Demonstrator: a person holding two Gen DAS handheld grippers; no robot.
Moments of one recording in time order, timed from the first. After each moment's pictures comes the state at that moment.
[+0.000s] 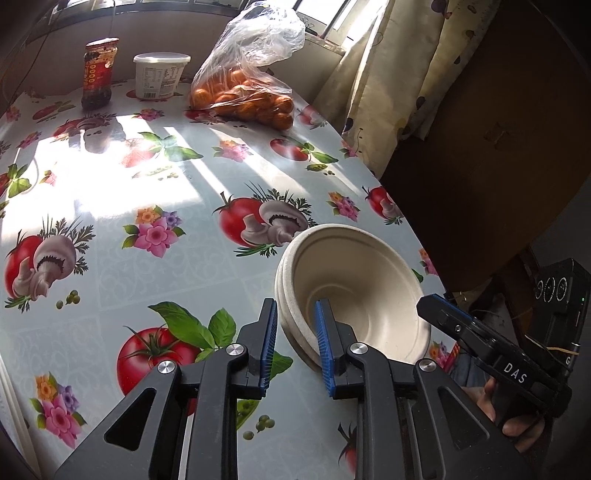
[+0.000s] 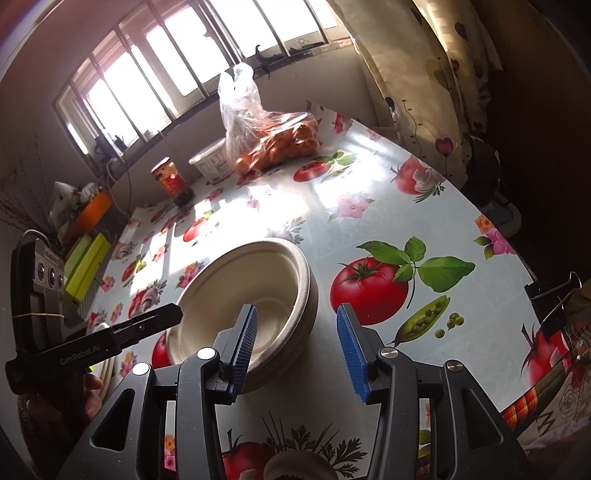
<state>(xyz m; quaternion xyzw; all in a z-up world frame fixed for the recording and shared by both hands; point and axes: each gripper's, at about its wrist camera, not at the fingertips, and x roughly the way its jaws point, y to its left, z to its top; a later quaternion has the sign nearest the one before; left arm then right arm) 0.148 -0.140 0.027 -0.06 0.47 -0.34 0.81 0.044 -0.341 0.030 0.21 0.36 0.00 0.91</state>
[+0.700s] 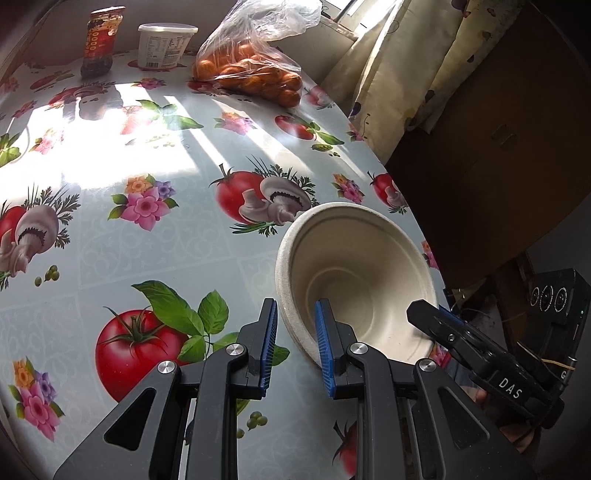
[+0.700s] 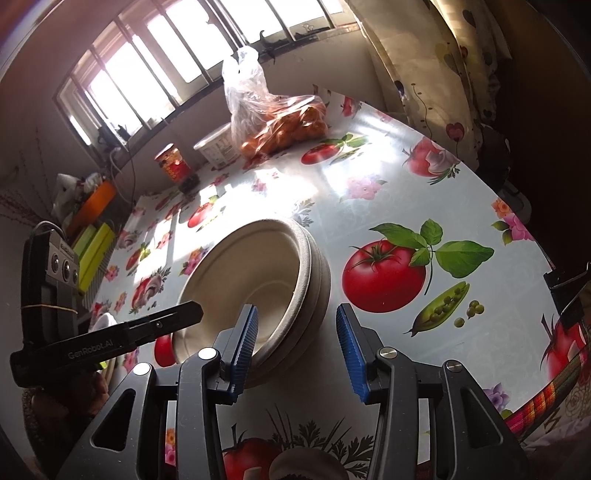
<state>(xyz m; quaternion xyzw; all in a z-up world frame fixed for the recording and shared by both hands) 0.156 -0.144 0.009 -0.08 0.51 -0.34 0.79 0.054 -0.345 0.019 0.22 0.38 0.02 0.90</state>
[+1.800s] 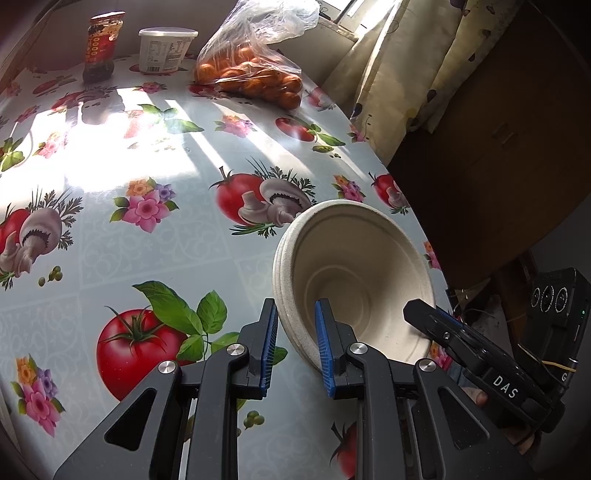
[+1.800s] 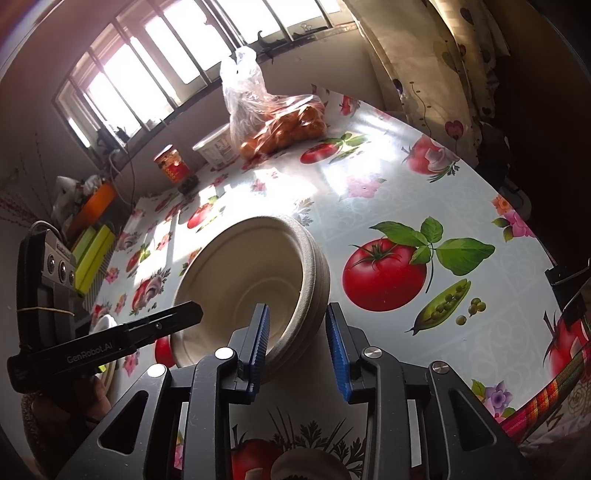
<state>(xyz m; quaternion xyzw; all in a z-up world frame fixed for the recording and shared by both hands) 0.153 -0.146 0.012 -0.07 0.50 -0.33 0.80 0.056 -0.351 0.016 0.21 0.38 0.03 0.90</state>
